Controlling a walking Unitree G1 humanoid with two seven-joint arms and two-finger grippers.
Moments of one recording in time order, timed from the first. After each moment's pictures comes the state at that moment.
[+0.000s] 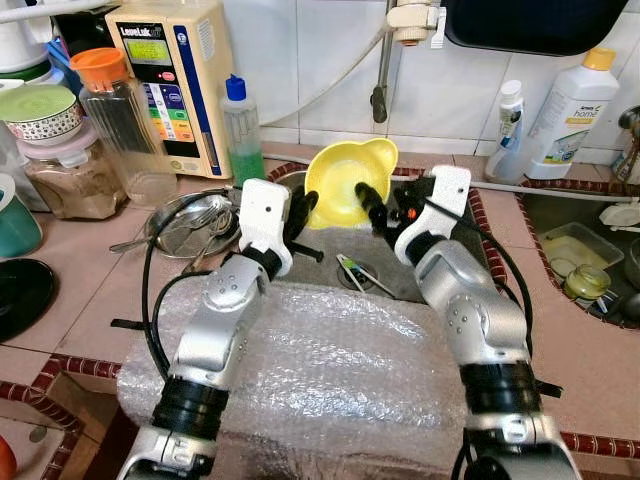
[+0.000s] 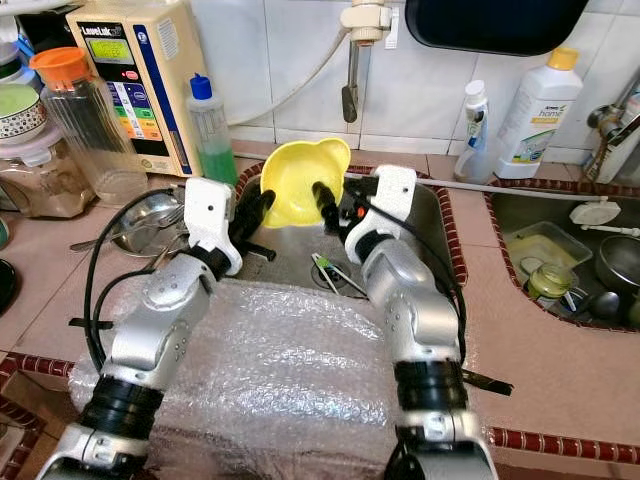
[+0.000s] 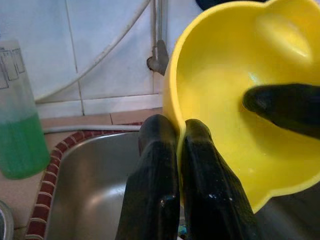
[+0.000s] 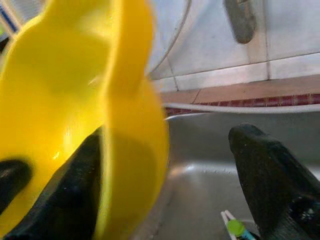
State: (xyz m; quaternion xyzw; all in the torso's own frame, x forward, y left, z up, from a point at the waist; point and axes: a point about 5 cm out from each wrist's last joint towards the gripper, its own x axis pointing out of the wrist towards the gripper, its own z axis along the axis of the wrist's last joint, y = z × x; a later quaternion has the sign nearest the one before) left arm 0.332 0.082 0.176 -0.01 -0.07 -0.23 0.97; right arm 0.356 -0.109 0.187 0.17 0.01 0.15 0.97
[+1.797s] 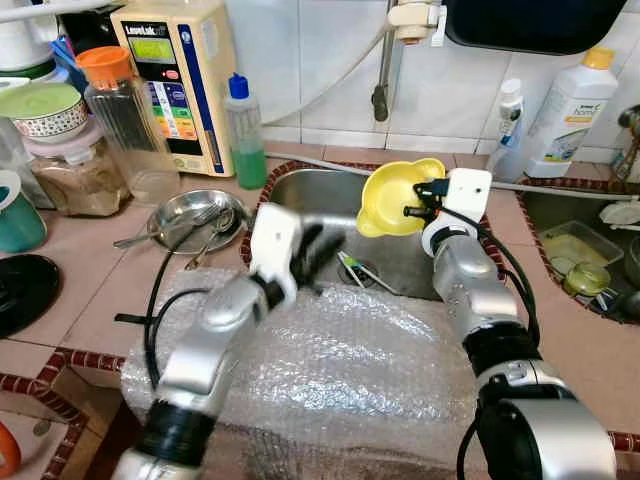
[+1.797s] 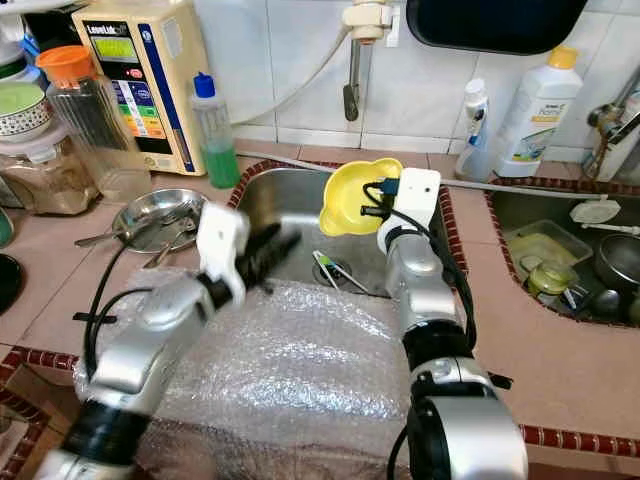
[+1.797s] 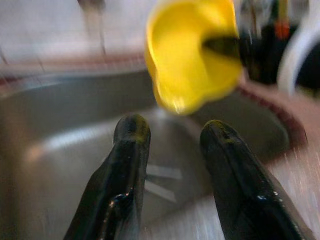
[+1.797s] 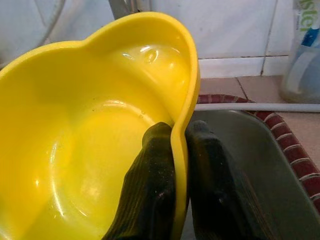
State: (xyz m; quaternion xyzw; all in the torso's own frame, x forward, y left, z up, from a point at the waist) left arm 0.307 0.079 0.146 -0.01 0.04 -0.35 0.93; right arm 0.389 -0.146 0.157 0.03 0.02 -0.02 1.00
